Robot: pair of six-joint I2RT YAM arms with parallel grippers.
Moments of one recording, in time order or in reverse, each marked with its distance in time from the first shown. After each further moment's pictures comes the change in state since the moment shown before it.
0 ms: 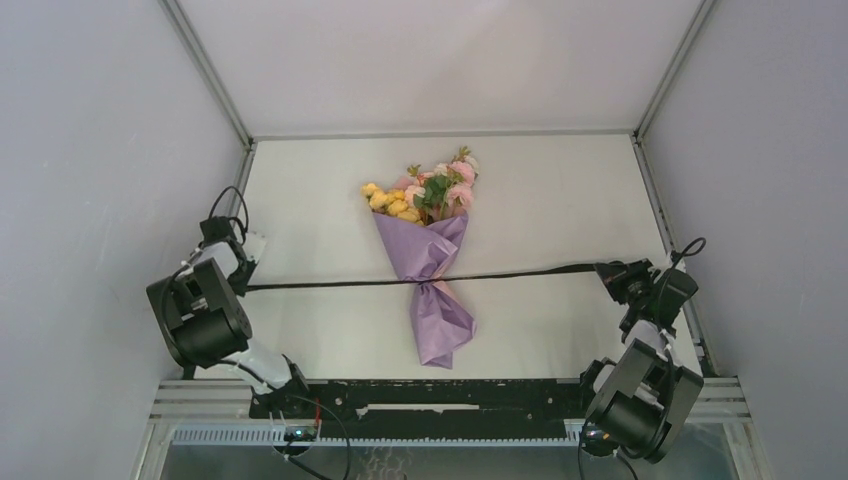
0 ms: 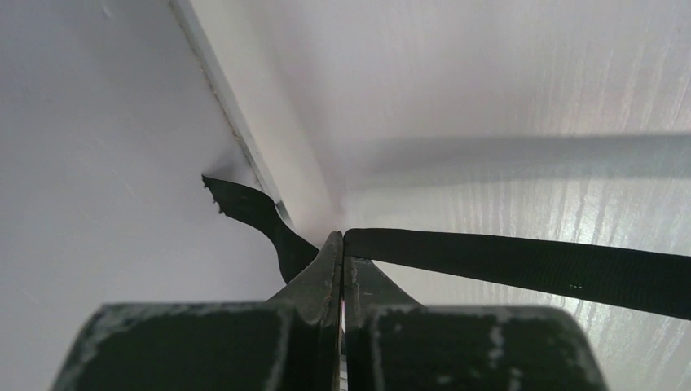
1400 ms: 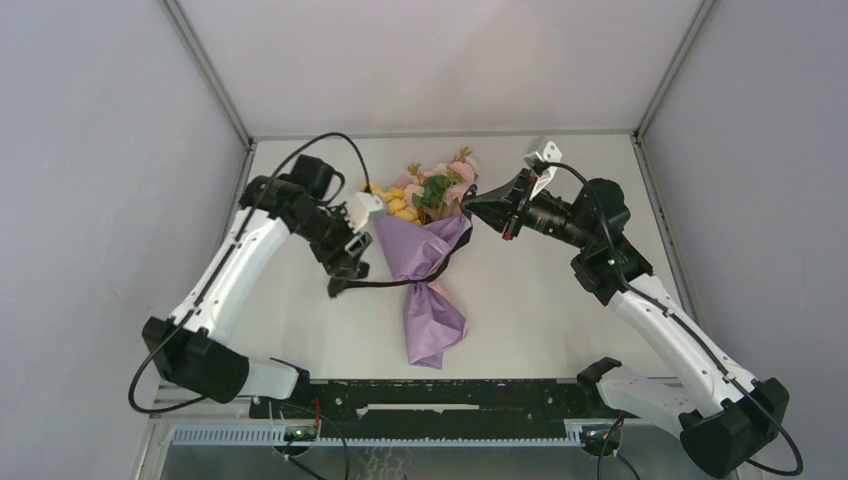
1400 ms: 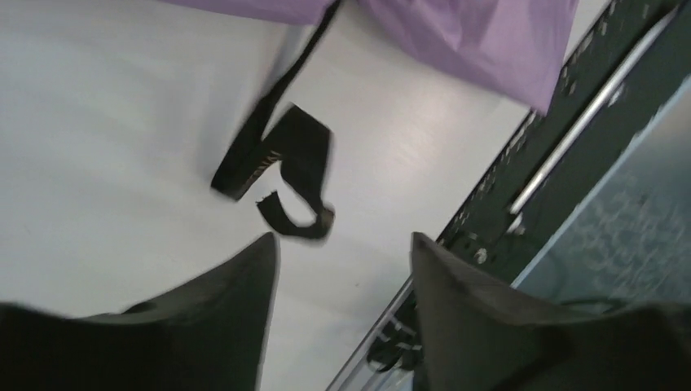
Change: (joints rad) left arm -0.794 -0.233 0.638 -0.883 0.646 -0.211; right arm 1.150 -0.065 0.757 -0.215 0.046 -0.481
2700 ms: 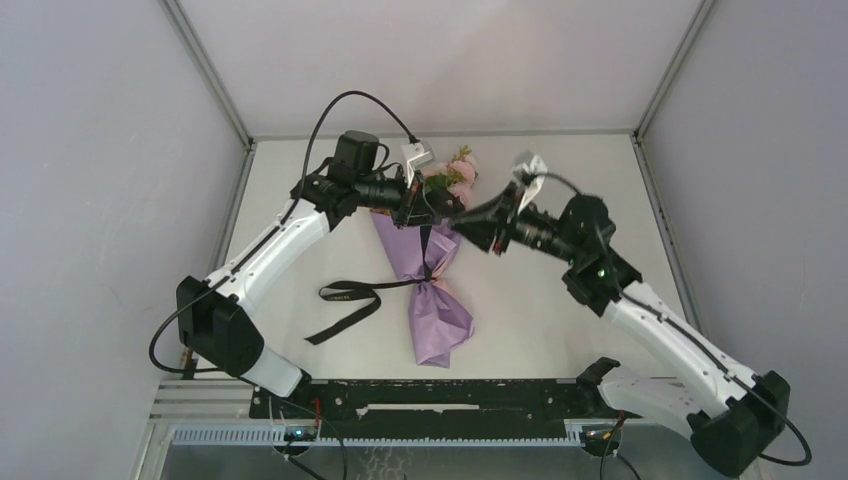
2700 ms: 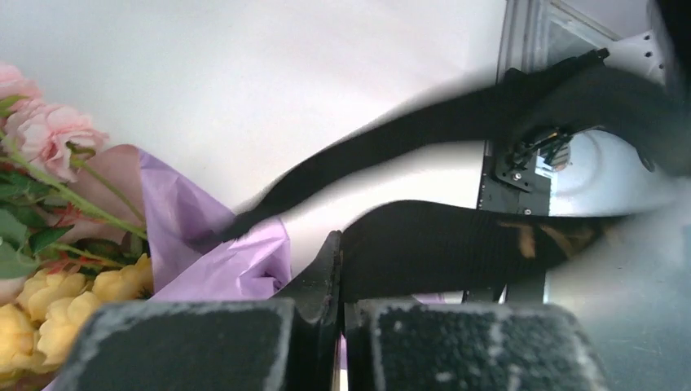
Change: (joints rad) left arm -0.202 0.186 -0.027 0.777 0.444 -0.457; right arm 0.084 0.060 0.014 0.059 0.053 0.162
